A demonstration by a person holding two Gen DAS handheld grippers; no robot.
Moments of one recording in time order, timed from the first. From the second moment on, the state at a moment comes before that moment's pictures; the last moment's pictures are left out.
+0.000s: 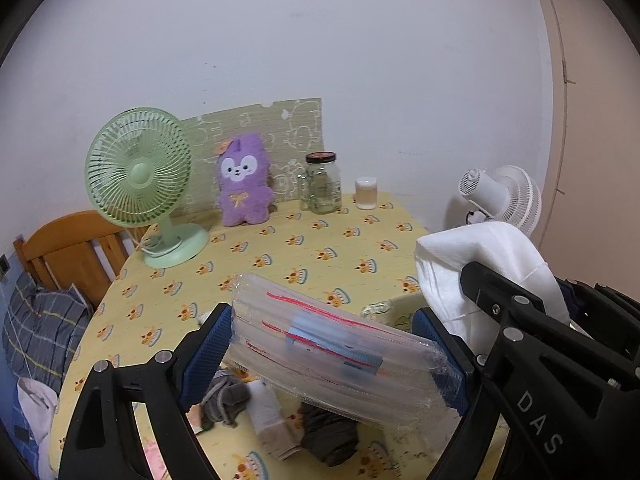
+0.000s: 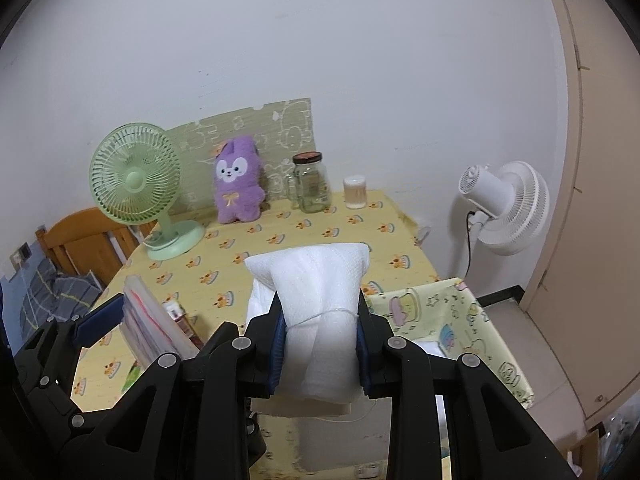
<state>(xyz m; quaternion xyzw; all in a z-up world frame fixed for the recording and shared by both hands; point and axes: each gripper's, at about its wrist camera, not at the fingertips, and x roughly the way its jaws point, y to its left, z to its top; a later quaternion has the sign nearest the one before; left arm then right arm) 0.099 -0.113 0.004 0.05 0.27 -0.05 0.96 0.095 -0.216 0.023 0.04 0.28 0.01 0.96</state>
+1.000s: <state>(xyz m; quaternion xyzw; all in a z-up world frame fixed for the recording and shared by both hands) 0.137 -0.199 -0.029 0.10 0.33 -0.17 0.92 0.119 -0.295 -0.013 0.05 0.30 -0.08 0.95</state>
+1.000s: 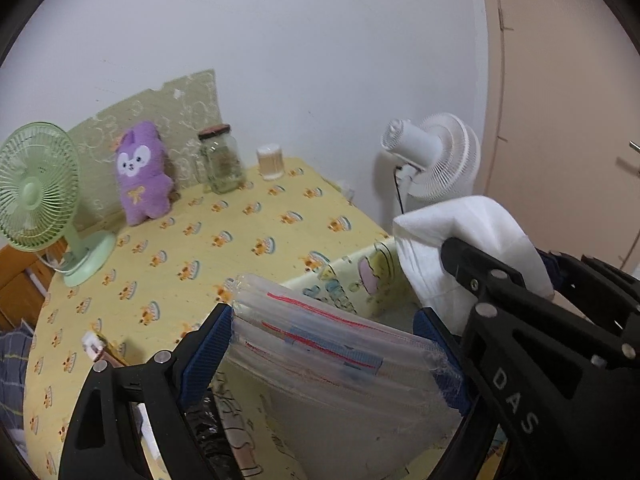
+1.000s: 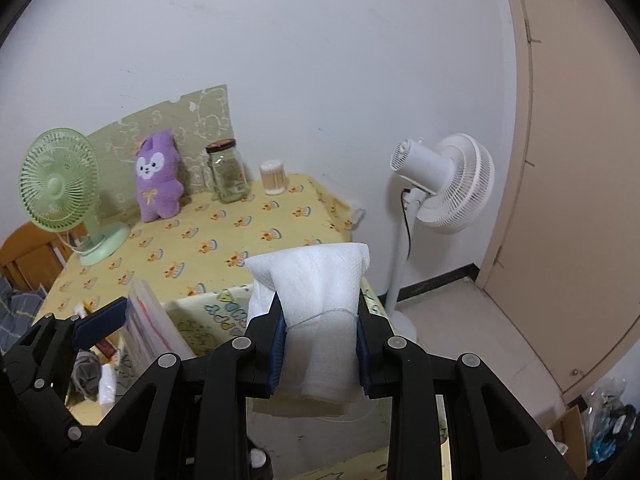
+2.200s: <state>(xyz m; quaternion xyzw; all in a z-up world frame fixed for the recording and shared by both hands) 0.116 -0.208 -0.025 0.16 0.32 -0.25 0.90 0.105 -0.290 -0.010 0.03 0.33 0.00 0.94</state>
